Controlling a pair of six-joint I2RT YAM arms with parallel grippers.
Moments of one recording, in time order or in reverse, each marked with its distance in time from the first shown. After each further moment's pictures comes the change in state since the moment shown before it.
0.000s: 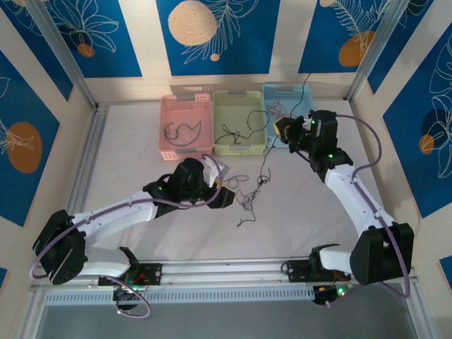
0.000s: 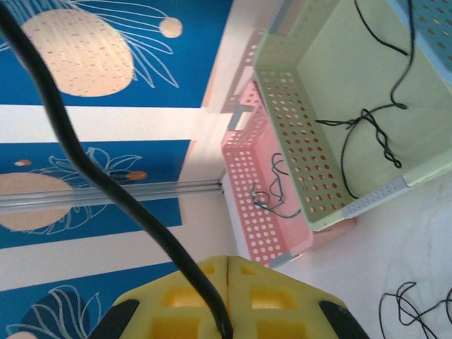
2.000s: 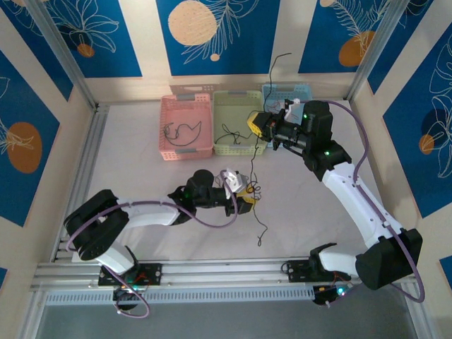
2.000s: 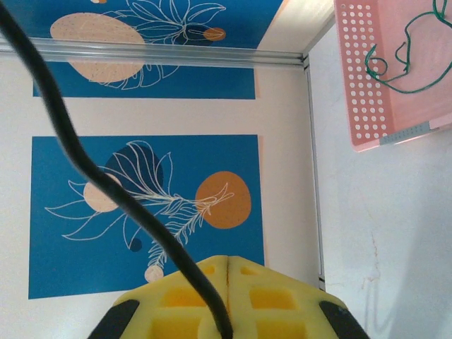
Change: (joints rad) left arm -0.089 0.267 -0.127 0.770 0.203 0.252; right arm 0.184 -0.024 0.155 -0.035 -0.215 0.075
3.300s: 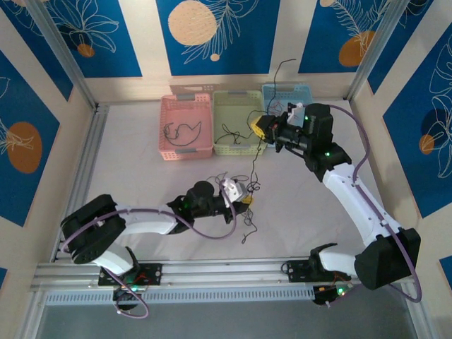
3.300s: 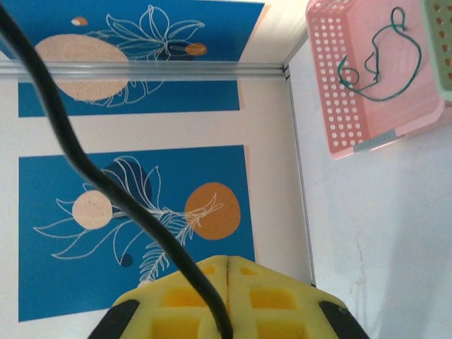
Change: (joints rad) left arm -0.075 -0.060 -0.106 0.016 -0.221 0.033; right arm -0.056 -0.003 -0.046 -0.001 -0.005 -0.001
